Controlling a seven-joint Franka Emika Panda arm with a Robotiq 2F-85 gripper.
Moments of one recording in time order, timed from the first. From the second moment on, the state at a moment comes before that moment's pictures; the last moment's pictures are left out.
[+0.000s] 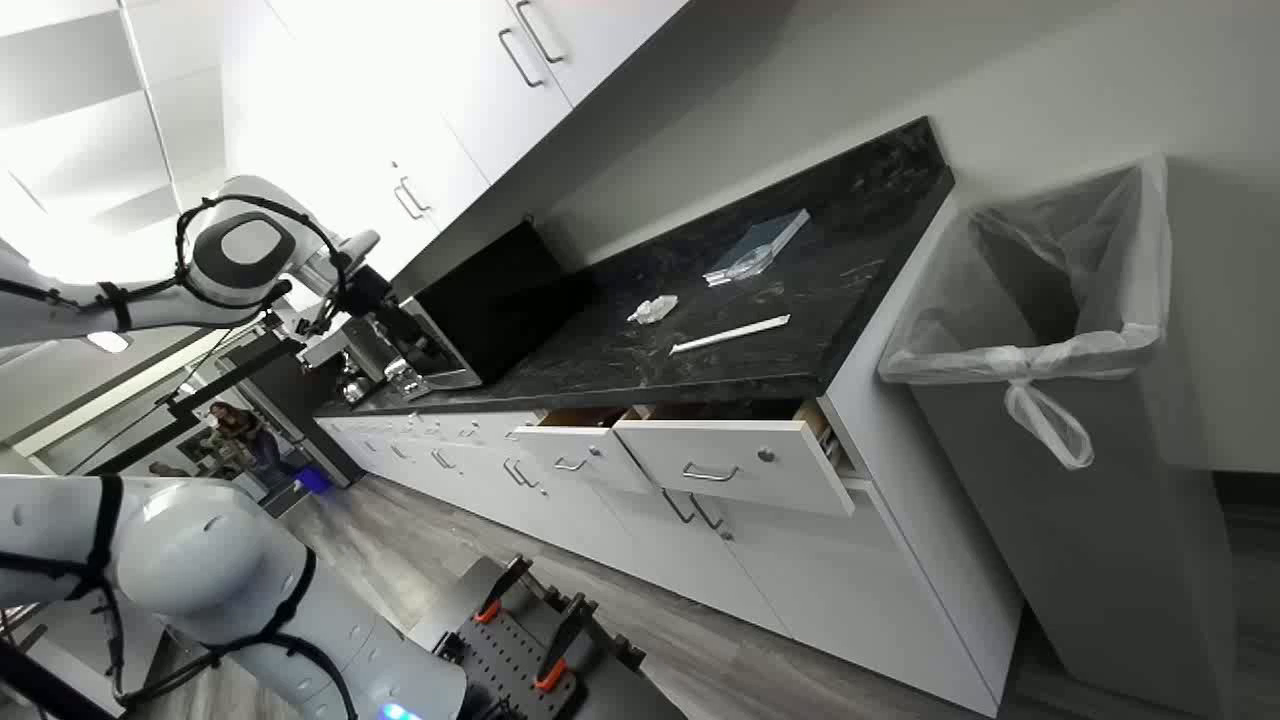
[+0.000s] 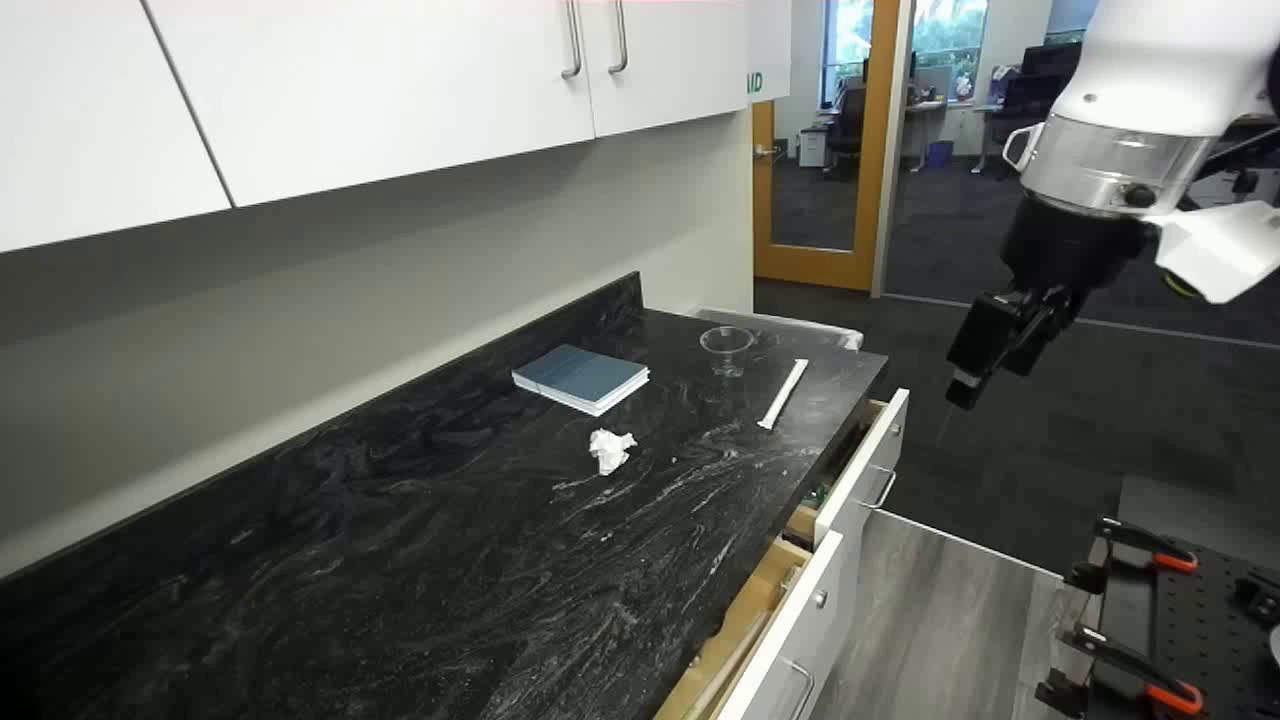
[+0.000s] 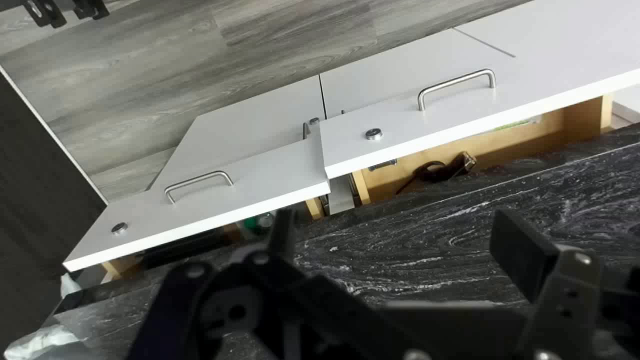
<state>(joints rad) 0.09 -0.72 0.39 -2.61 0.19 2.12 0.60</state>
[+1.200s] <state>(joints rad) -0.02 -0.71 0.30 -2.57 0.07 2.16 0.60</state>
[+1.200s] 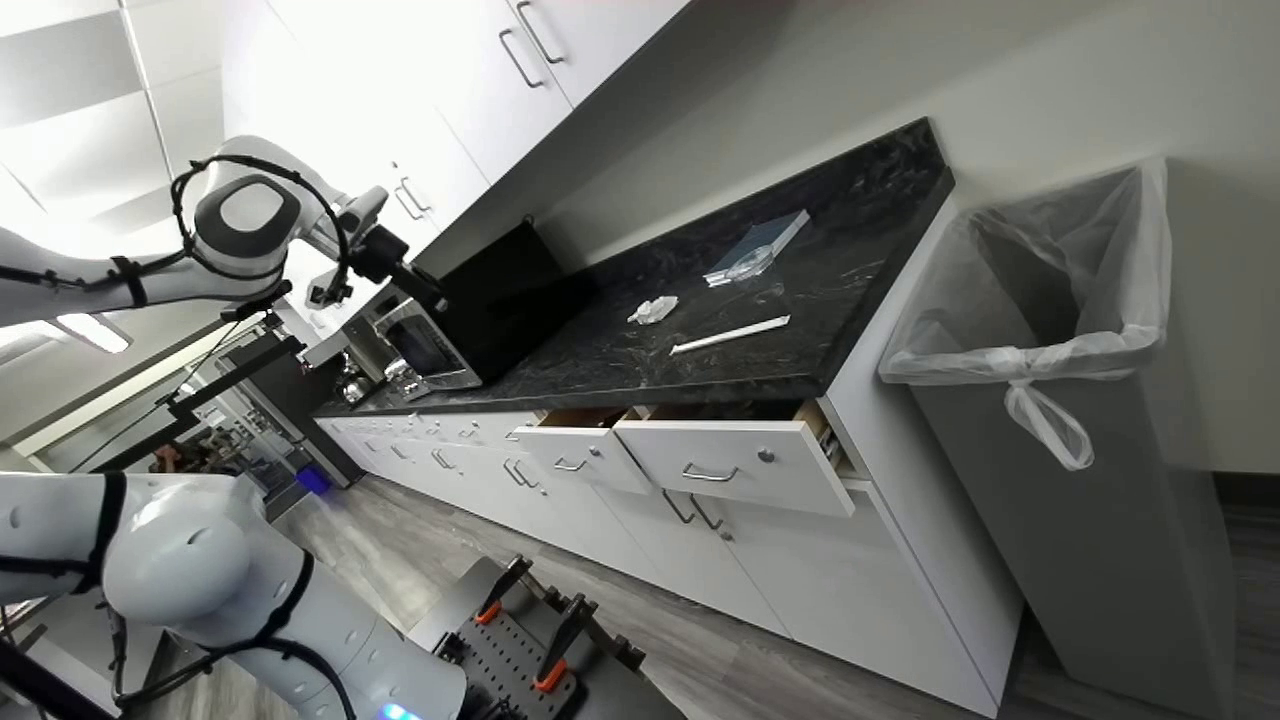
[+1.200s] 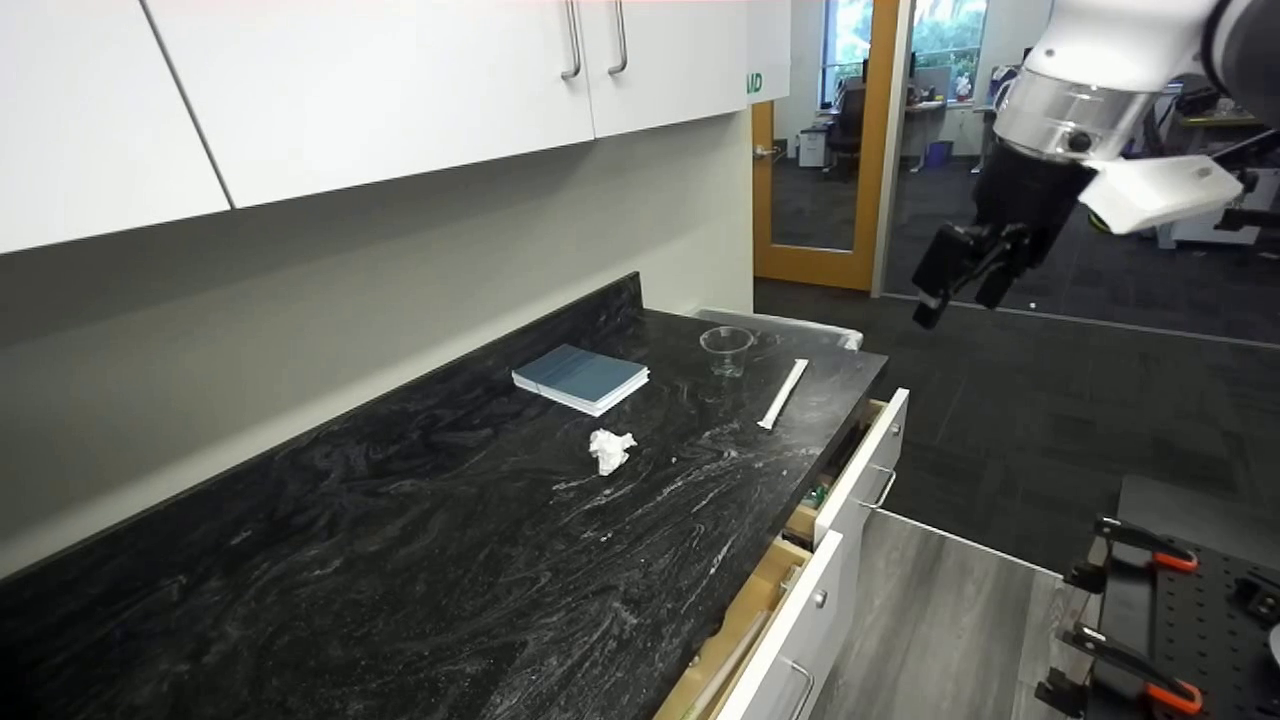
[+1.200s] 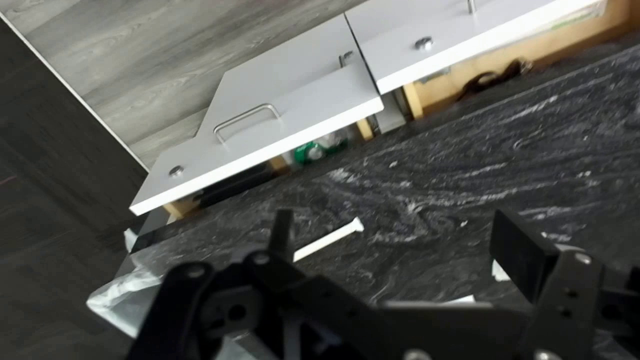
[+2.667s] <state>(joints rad) -0.10 -0.07 0.01 -2.08 0.01 2.32 0.07</state>
